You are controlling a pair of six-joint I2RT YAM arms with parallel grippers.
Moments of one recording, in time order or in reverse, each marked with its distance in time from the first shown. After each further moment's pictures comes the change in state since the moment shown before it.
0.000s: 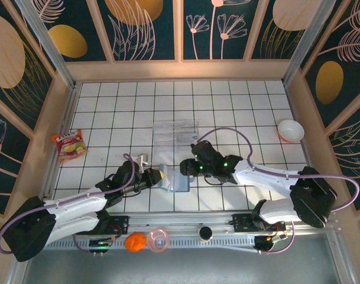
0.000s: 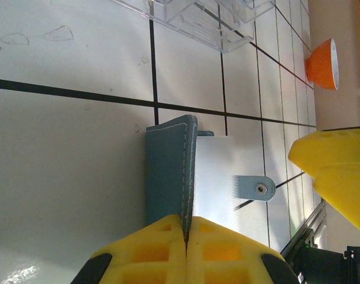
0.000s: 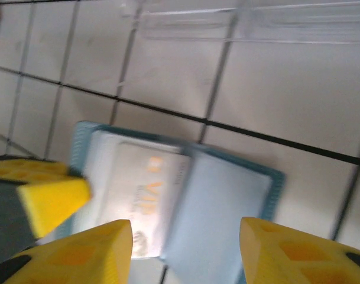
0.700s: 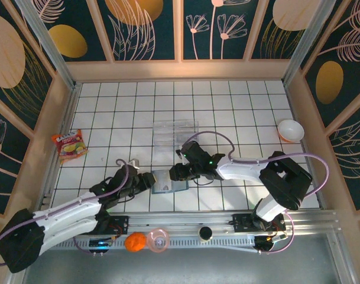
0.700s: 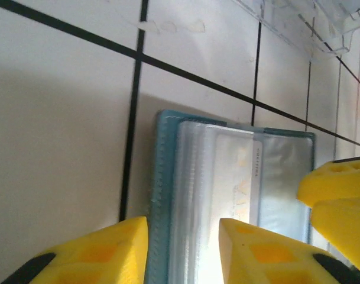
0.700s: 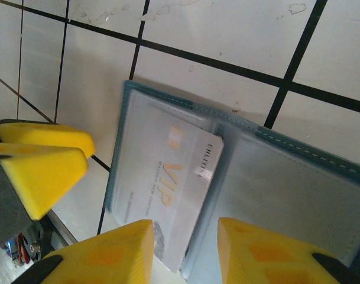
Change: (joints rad) left arm 0.000 -0.172 -0.016 -0.321 -0.164 -0.037; right arm 0.003 0.234 0.028 0.140 -0.204 0.005
